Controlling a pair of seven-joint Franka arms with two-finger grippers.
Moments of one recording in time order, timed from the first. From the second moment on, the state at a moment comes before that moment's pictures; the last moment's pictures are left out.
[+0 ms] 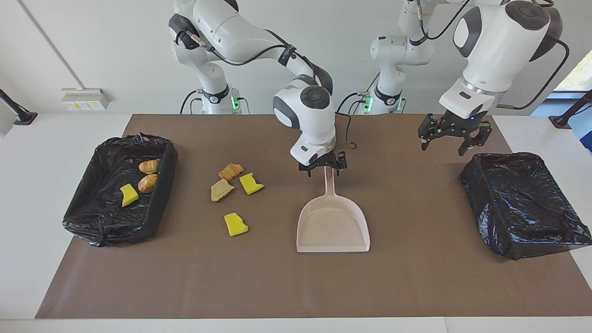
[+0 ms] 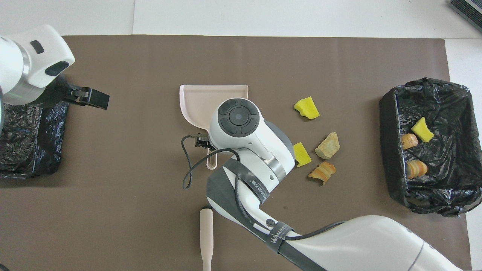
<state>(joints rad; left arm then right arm) -0.21 0.14 -0.01 -1.49 -0.01 1.71 0.00 0.20 0.50 0.53 -1.53 -0.15 2.02 0.81</state>
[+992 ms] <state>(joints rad) -0.56 0.33 -0.02 -1.76 -0.01 2.11 -0.49 0.19 -0.43 0.50 -2.33 0.47 1.78 0.47</state>
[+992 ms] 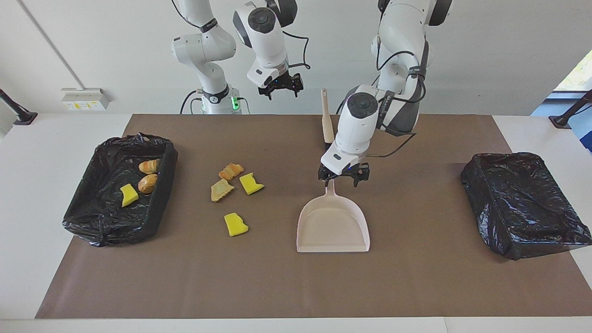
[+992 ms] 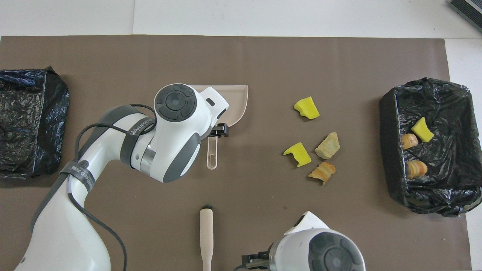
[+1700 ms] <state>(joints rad) -0.61 0.33 0.00 -1.84 0.02 2.19 -0.53 0.20 -0.47 0.58 -2.38 0.51 1.81 0.53</state>
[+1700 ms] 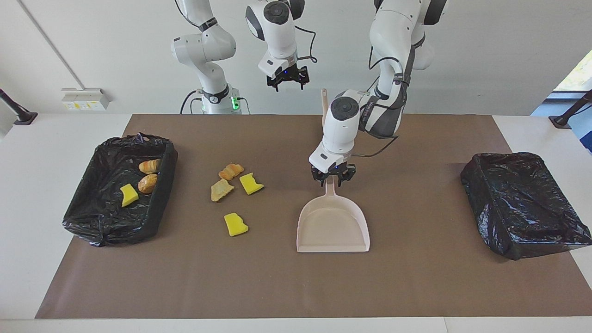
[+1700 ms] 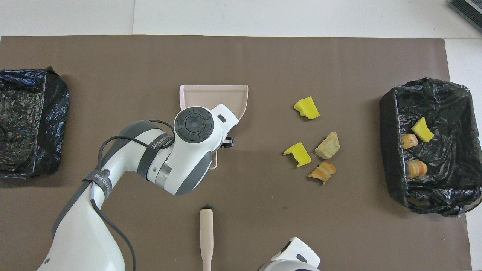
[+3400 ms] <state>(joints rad) -0.33 0.20 0.03 -1.81 0.23 2.06 0.91 0.21 -0.07 0.93 -2.34 0.37 2.37 0.78</state>
